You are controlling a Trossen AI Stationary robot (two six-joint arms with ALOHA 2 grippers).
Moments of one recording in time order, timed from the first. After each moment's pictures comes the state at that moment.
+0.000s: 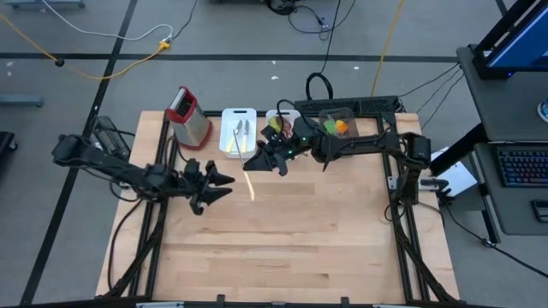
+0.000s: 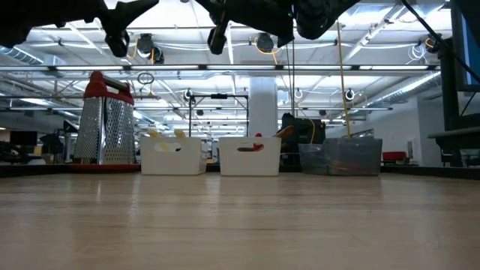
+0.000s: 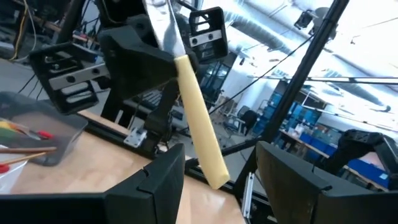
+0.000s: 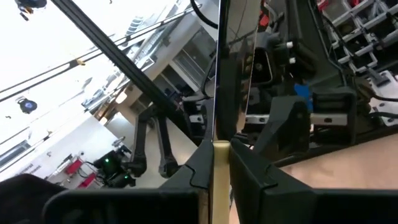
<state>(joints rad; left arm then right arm) -0.27 0.86 0.27 0.83 -0.24 -0.42 -0.19 1.84 1.32 0.68 -0.69 0.83</state>
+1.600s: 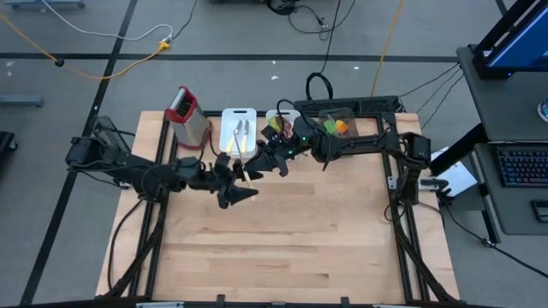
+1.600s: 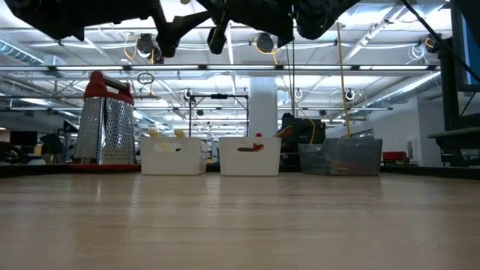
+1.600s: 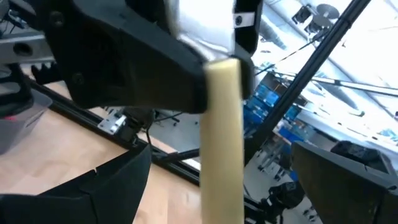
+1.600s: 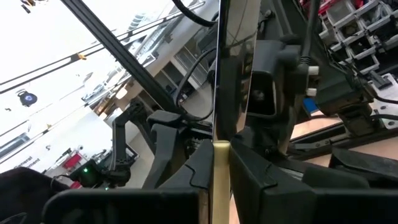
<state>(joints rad) -0.10 1.24 0.52 0.90 0.01 -0.59 -0.20 1.84 1.32 0.67 -0.71 0.80</state>
